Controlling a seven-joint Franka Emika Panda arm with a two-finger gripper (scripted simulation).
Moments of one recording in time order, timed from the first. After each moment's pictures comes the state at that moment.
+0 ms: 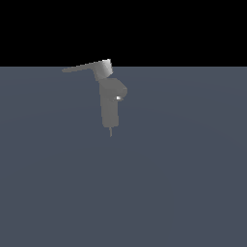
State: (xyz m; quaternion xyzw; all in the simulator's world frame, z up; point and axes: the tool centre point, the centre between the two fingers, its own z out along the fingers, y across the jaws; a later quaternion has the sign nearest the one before) arm -0.240 -0.012 0.520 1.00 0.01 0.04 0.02
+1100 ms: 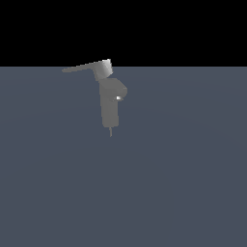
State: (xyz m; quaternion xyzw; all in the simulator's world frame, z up) arm -0.136 0.019 0.504 0.99 -0.16 -0.01 -0.03
